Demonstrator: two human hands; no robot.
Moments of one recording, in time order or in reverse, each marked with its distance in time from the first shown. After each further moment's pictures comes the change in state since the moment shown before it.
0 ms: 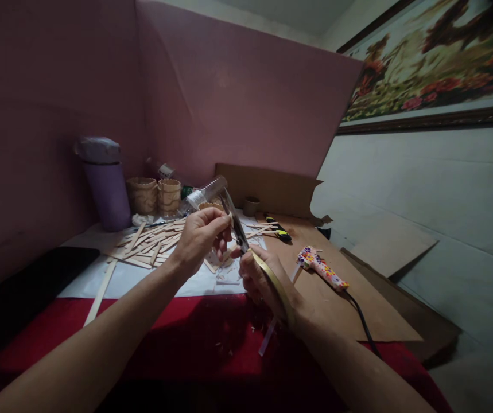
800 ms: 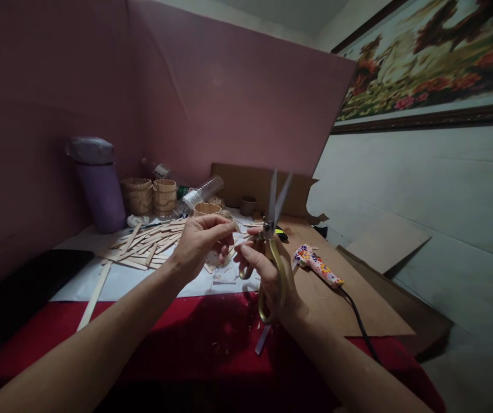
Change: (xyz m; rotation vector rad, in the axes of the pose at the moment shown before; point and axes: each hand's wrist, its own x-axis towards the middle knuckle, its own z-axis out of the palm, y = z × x) left_hand -0.003 -0.003 0.006 -0.084 -0.058 -0.060; right_hand 0.005 0.002 0.004 0.073 0.337 -0.261
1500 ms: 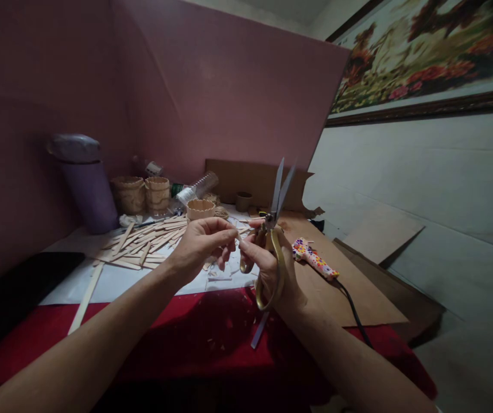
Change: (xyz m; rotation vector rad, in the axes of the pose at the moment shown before) left_hand 0.000 -0.007 0.003 0.029 -0.155 -0.076; right_hand 0.004 -0.006 -0.004 0.006 0.072 -0.029
